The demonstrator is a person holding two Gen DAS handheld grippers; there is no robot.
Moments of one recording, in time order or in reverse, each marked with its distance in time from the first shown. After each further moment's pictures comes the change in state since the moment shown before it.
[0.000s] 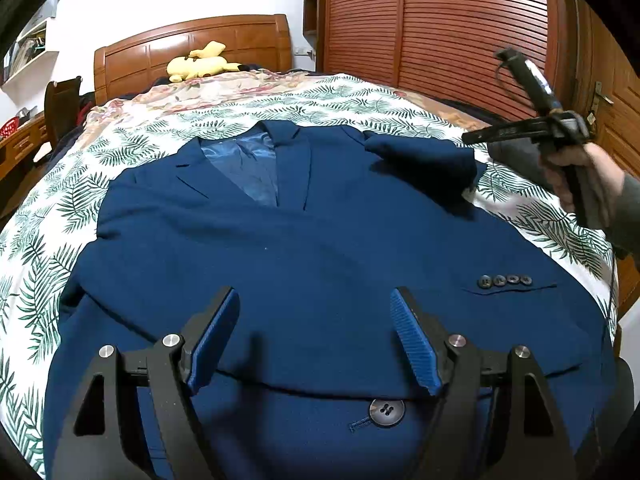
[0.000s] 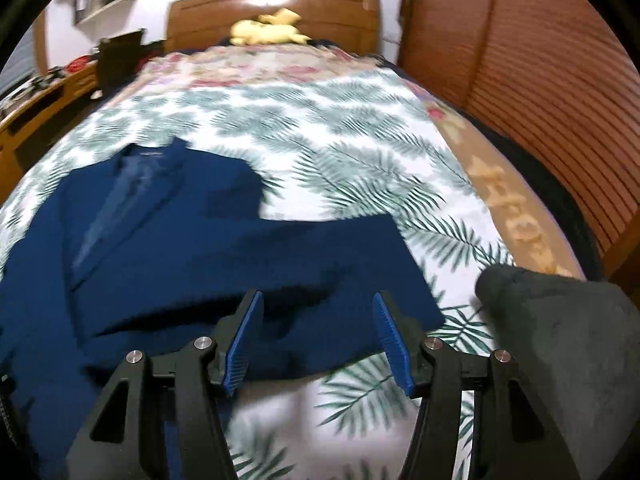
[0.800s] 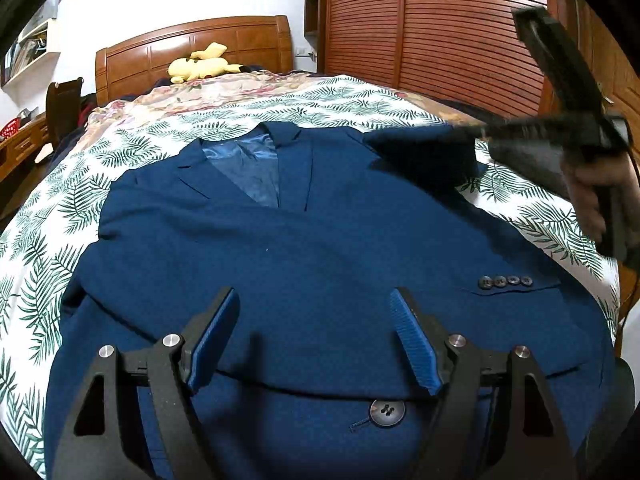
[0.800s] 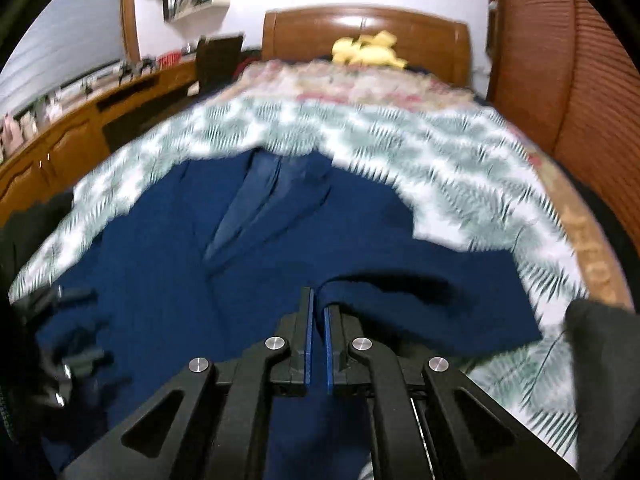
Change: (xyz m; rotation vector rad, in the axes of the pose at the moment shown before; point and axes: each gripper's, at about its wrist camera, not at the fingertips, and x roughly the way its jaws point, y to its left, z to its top) left arm -0.001 0.001 0.000 -0.001 -0.005 0.003; right arm -0.039 0.067 -0.014 -0.169 -0.068 0.297
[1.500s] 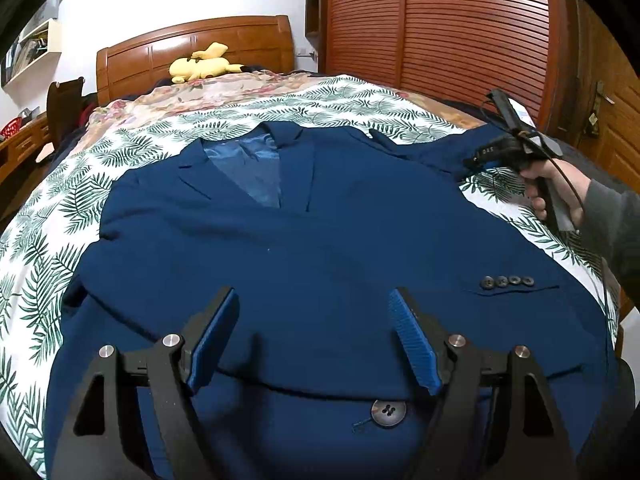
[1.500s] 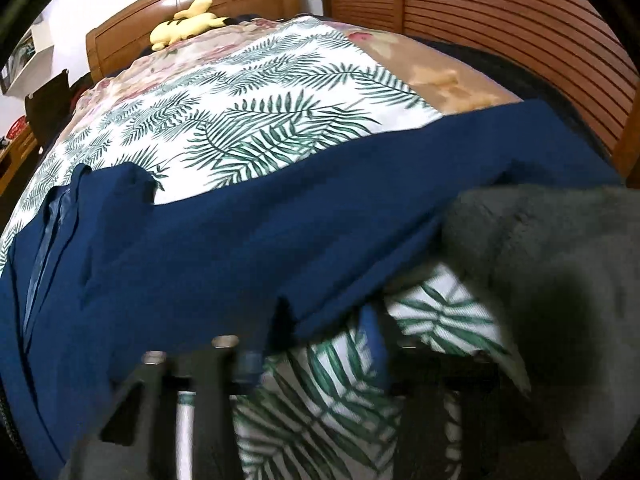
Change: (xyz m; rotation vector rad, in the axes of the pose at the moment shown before) left arm 0.000 -0.001 0.000 0.000 0.001 0.005; right arm 0.083 -0.183 -0.002 0.454 0.143 -0.300
